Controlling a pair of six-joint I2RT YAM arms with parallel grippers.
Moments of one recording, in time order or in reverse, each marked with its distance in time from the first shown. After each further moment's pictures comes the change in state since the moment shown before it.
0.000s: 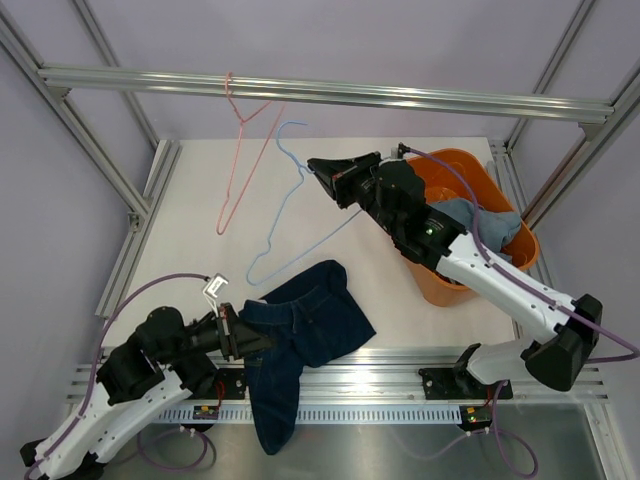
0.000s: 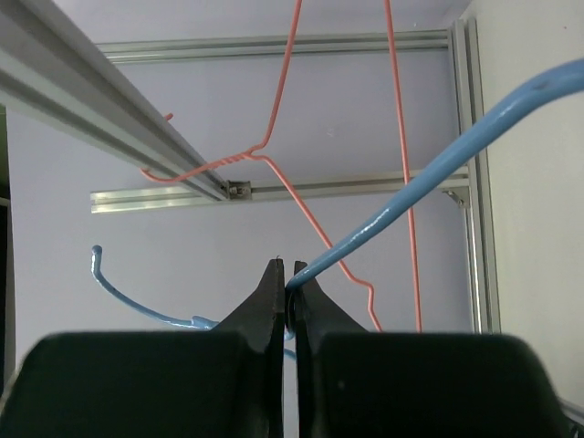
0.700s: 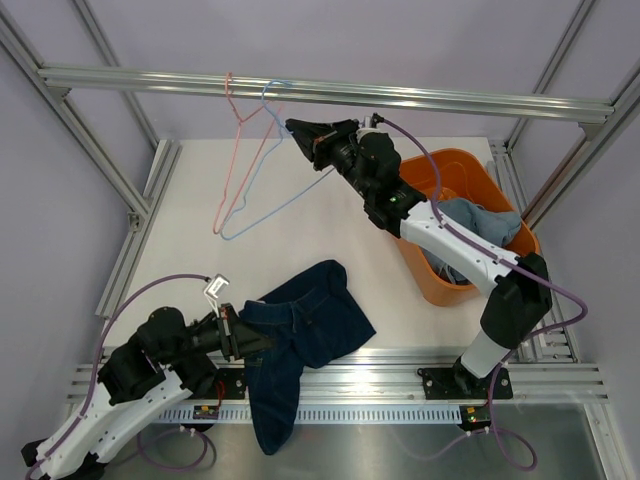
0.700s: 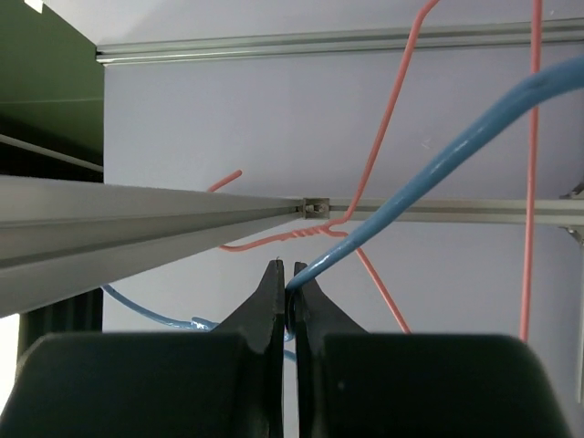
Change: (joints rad) left arm 0.001 -0.012 -0.010 -0.016 -0.006 0.005; right arm -0.105 0.310 0.173 0.346 -0.168 0.052
